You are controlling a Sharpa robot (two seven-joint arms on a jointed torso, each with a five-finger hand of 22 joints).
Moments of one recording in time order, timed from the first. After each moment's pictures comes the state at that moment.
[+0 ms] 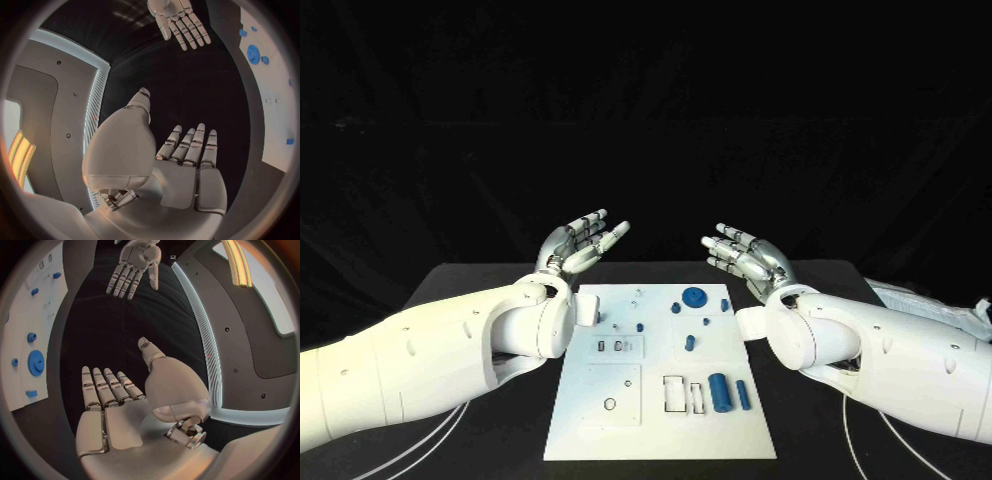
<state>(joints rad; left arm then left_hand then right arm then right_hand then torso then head) 1.16 -0.74 -0.06 1.52 -0.01 -0.64 0.47 1.32 -0.17 0.04 0.29 0.16 0.43 0.15 0.04 0.04 0.36 0.23 0.03 0.04 0.46 0.23 0.04 0.05 0.10 0.29 0.28 0.04 0.04 1.03 -0.78 0.05 1.50 -0.13 -0.51 0.39 1.15 0.08 0.12 -0.12 0.22 0.35 0.15 0.03 0.04 0.40 0.25 0.04 0.04 0.39 0.24 0.04 0.04 0.08 0.37 0.28 0.05 0.05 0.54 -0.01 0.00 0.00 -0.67</state>
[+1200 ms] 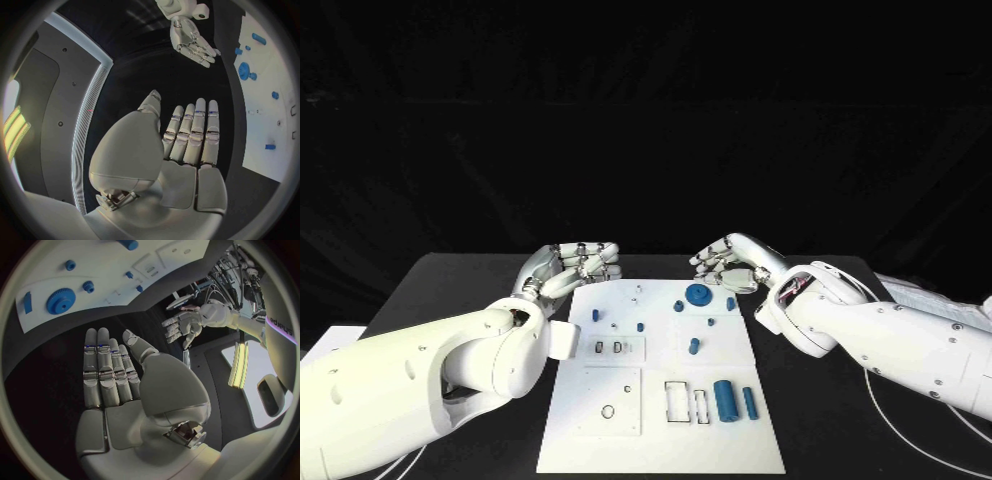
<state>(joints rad) 1.16 -0.87 -0.05 1.70 -0.02 -0.53 0.47 1.42 -0.06 0.01 0.24 0.16 0.94 0.24 0.10 0.07 0.99 0.19 0.09 0.07 1.05 0.15 0.17 0.11 0.17 0.87 0.26 0.20 0.10 1.06 -0.80 0.13 1.42 -1.30 -0.43 0.10 1.31 0.03 0.25 -0.28 0.17 1.03 0.18 0.07 0.07 1.16 0.12 0.07 0.06 1.32 0.06 0.15 0.09 0.17 1.05 0.16 0.37 0.16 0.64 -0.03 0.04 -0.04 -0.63</state>
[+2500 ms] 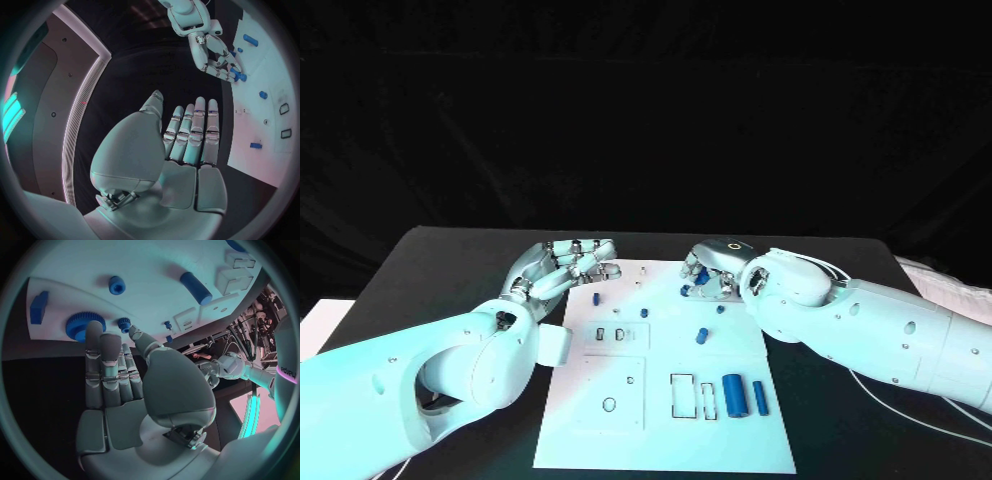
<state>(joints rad) 1.16 -0.89 -0.02 1.76 -0.03 -0.50 0.45 1.44 -0.04 0.02 0.20 0.15 0.94 0.24 0.08 0.07 0.99 0.19 0.08 0.07 1.05 0.14 0.18 0.12 0.17 0.88 0.26 0.20 0.09 1.08 -0.74 0.15 1.42 -1.75 -0.20 -0.18 1.32 -0.07 0.31 -0.11 0.13 1.07 0.13 0.07 0.07 1.17 0.08 0.06 0.06 1.47 0.00 0.85 0.63 0.17 1.15 0.09 0.84 0.43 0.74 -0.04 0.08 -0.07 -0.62</state>
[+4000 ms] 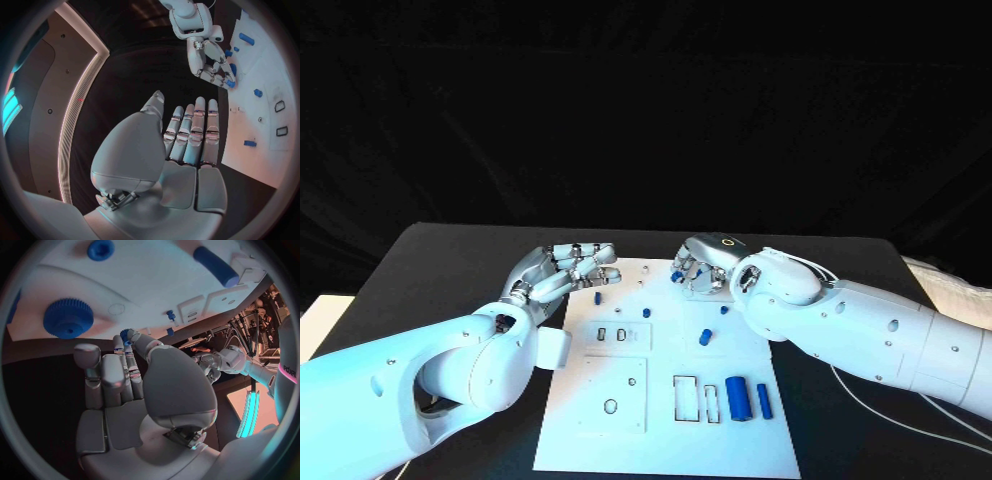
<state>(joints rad) 1.16 -0.89 -0.02 1.76 -0.01 -0.48 0.44 1.45 -0.03 0.02 0.19 0.14 0.94 0.24 0.08 0.07 0.99 0.19 0.07 0.07 1.05 0.14 0.18 0.12 0.17 0.88 0.26 0.20 0.09 1.08 -0.69 0.16 1.38 -1.73 -0.30 -0.16 1.34 -0.07 0.46 -0.04 0.12 1.17 0.12 0.08 0.08 1.26 0.06 0.06 0.06 1.47 -0.01 1.18 0.98 0.15 1.24 0.07 1.15 0.80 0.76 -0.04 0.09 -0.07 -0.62</state>
